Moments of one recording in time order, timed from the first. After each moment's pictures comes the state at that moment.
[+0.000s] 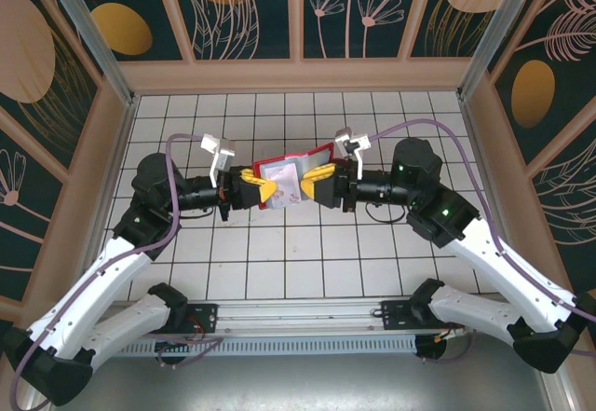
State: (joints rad) left arm -0.55 0.87 0.86 0.07 0.92 -0.49; right arm 0.78 0.95 1.06 -0.22 -0.67 0.46
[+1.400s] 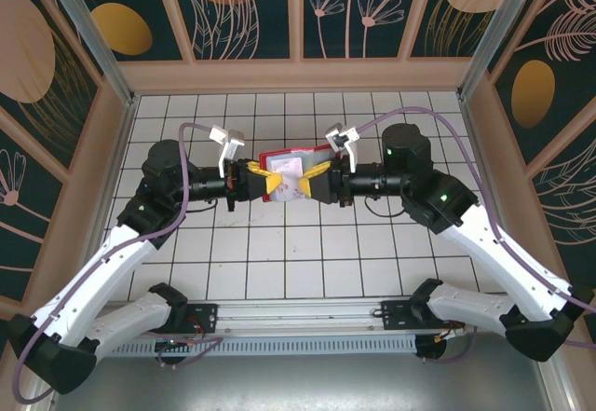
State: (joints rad) left arm -0.55 0.95 0.94 -0.04 0.89 -0.45; right arm 0.78 1.05 1.22 -0.44 -0.67 0.40
